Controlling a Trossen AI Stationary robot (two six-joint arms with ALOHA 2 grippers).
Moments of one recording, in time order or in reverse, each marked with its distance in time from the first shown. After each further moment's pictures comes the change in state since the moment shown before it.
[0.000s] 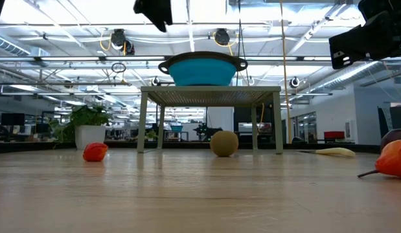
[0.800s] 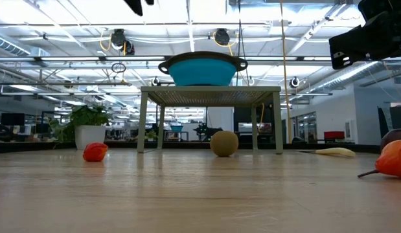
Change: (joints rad) left arm -0.306 0.001 -0.052 -0.110 -0.088 -0.542; right arm 0.000 0.000 0.000 -0.003 0.000 -0.003
